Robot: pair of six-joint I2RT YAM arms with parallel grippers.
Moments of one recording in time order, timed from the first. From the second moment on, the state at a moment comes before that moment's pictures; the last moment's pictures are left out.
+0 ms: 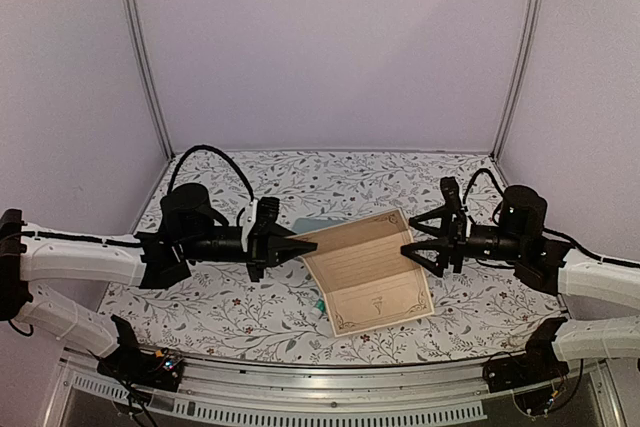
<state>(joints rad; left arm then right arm) -0.91 1.28 0.60 0.61 0.58 0.22 0.63 0.96 0.44 0.34 -0.60 0.11</state>
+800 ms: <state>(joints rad) -0.90 1.30 0.57 0.69 0.57 0.18 0.64 1.11 0.49 0.44 -0.85 0.19</state>
